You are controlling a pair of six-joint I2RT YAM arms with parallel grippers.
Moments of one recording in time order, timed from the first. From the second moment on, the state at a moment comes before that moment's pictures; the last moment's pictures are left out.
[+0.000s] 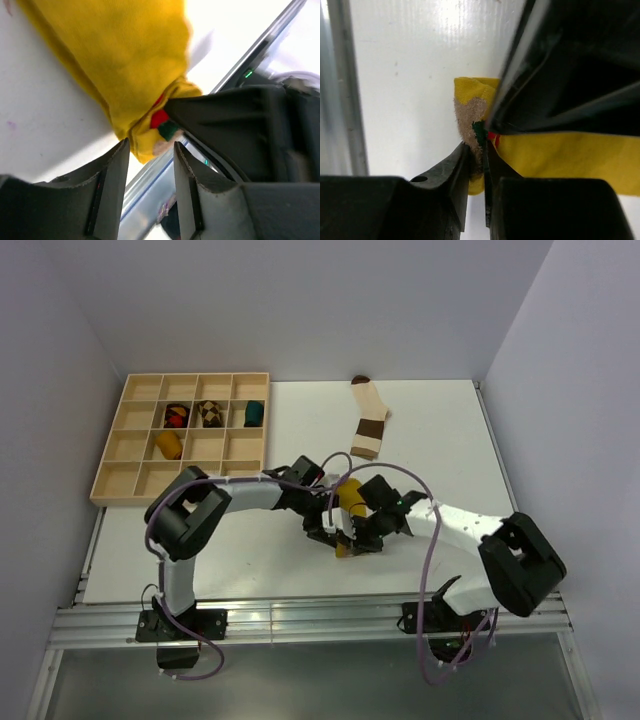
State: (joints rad) left arm -0.77 1.97 1.15 -0.27 0.75 -0.73; right arm 0.67 1.35 0.64 -0.45 -0.49 -0.84
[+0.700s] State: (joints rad) left arm -0.97 1.50 0.63 0.50 0.06 -0.57; right arm 0.34 2.09 1.23 -1.25 -0.90 -1.08
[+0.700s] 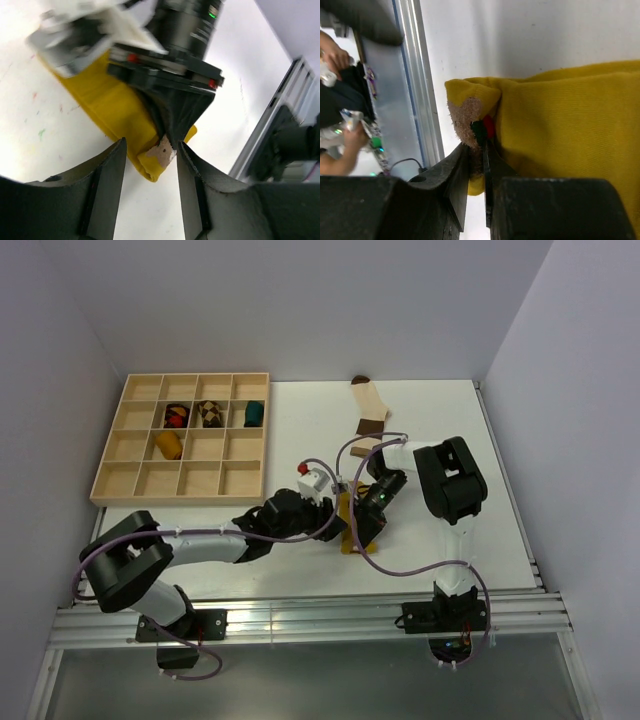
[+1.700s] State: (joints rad) left arm -1.05 1.81 0.78 0.51 0.21 -0.25; right arm 0.32 2.09 1.23 -1.17 -0.82 -0.71
